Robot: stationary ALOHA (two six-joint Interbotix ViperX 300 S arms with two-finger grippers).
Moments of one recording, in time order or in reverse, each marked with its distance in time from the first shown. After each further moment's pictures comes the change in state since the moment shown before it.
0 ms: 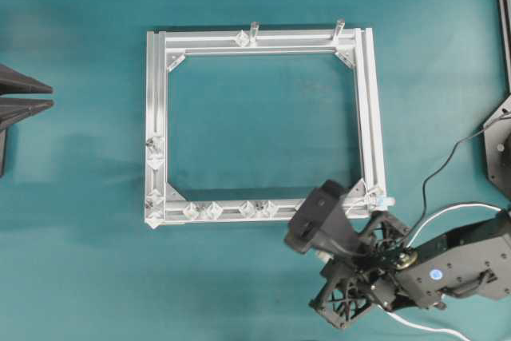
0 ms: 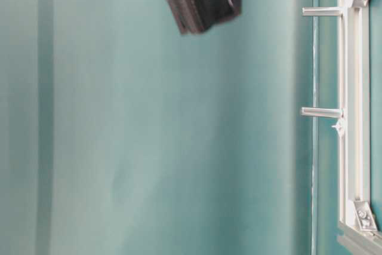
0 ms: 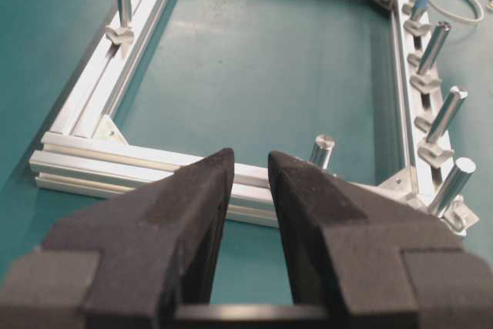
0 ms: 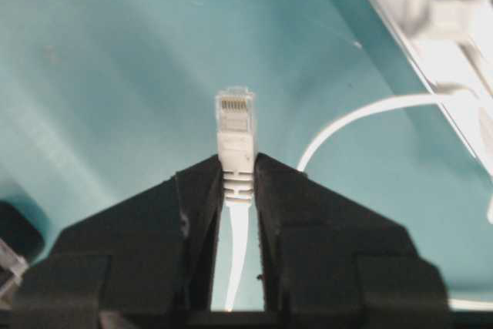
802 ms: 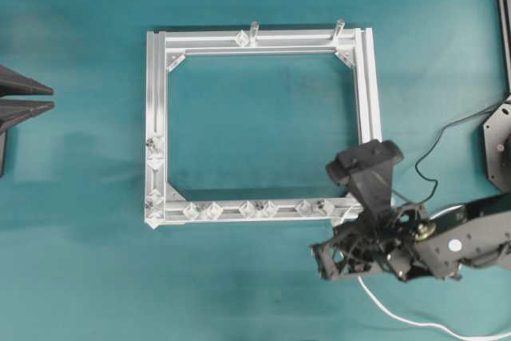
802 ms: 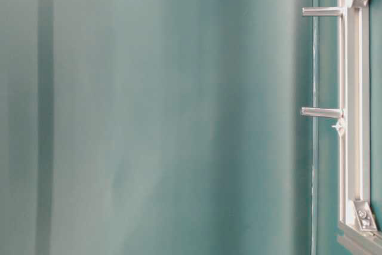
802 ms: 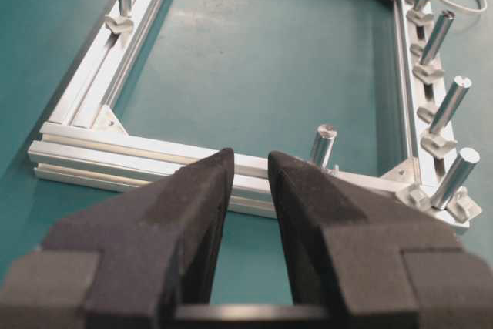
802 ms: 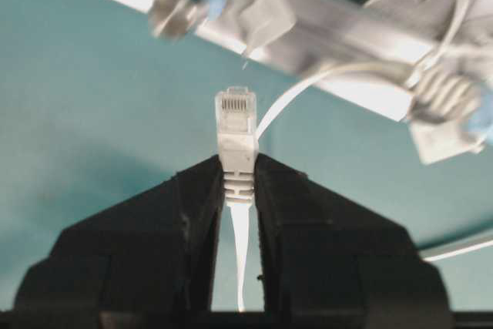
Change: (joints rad) left arm 0.000 0.000 0.012 0.000 -0.002 0.000; right arm -0.061 -0.095 0.103 -0.058 0.005 0.471
